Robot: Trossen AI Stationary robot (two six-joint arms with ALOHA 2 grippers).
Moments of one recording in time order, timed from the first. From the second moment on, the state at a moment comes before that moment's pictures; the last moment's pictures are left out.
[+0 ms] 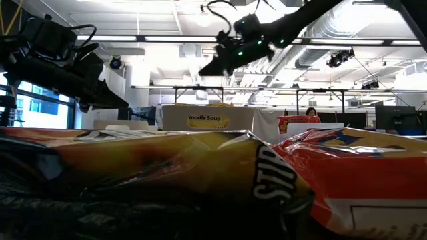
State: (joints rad) left arm 0.58 0.64 0.01 0.36 0.04 -0.13; right arm -0.57 1.92 1.49 0.12 -0.36 -0.27
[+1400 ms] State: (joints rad) left arm 0.58 0.64 0.01 0.34 0.04 -0.13; right arm -0.44 2.10 1.02 1.46 -0.20 0.03
